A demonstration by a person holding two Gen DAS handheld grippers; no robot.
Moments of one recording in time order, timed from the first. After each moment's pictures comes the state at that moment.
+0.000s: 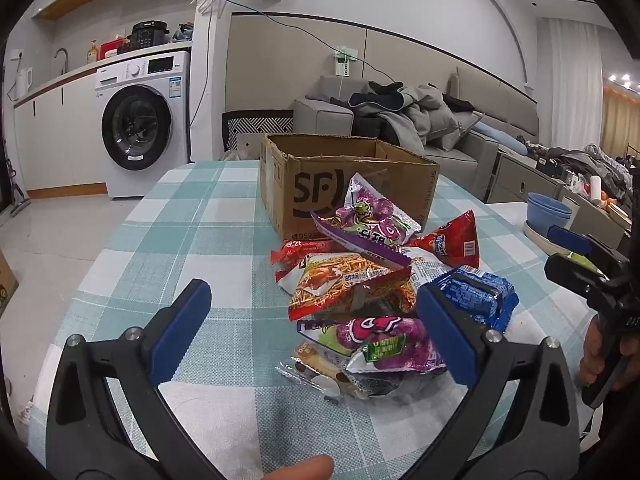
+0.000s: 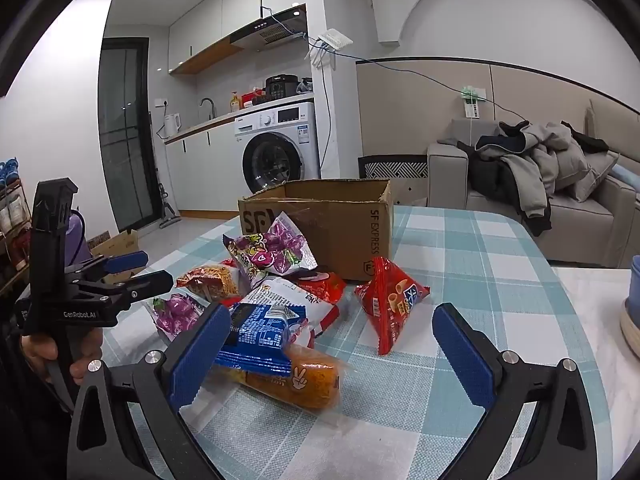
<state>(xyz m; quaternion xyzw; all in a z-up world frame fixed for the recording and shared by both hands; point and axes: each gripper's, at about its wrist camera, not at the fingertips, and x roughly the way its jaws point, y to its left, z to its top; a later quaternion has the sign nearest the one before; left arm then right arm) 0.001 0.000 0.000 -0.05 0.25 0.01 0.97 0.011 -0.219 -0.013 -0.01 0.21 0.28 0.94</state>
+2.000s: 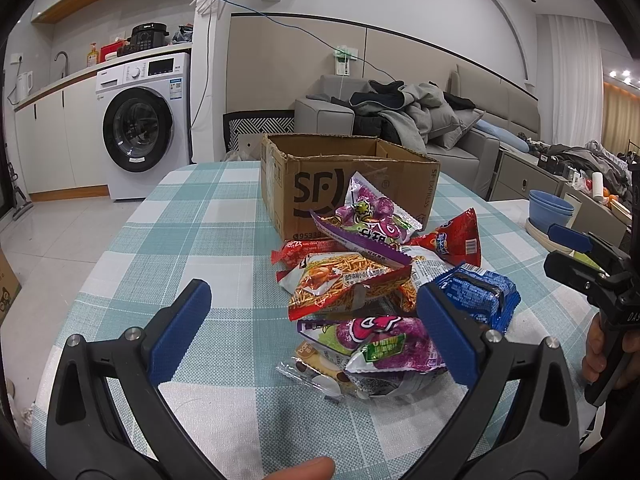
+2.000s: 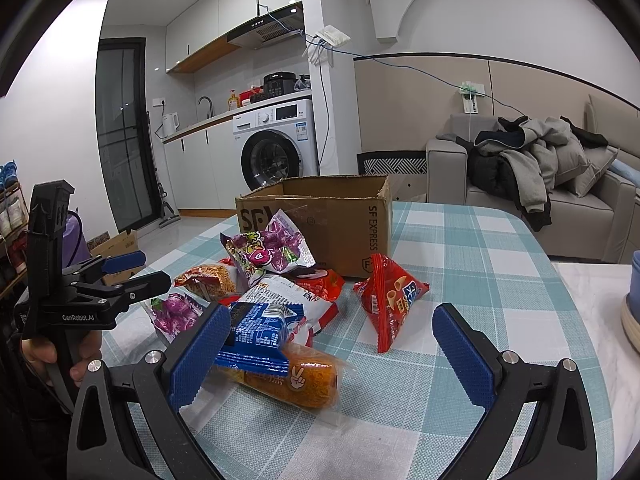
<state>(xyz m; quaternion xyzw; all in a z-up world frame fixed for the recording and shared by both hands) 0.000 -0.005 0.001 -0.04 0.24 0.01 0.97 0.012 -0.220 -0.013 -0.01 0.21 0.27 0.94</state>
